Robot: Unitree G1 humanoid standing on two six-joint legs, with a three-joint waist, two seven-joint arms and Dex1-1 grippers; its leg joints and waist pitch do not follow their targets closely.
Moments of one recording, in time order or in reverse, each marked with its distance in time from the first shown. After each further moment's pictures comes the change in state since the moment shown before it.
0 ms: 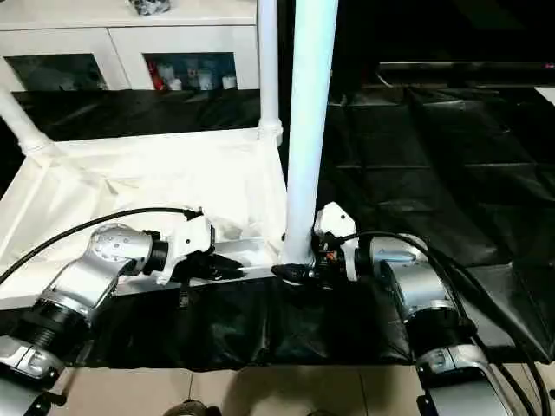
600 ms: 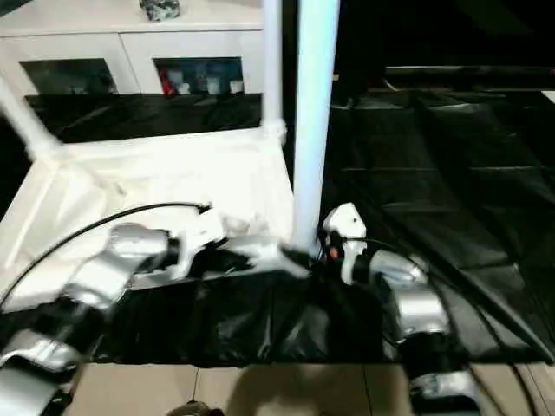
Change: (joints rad) left arm -0.037 -0.135 0.016 0.044 0.025 0.138 0.183; right arm 0.129 0.138 -0.146 -0.103 0.018 0.055 -0.417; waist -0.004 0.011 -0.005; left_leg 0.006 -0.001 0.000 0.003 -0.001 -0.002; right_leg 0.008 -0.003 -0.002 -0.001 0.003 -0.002
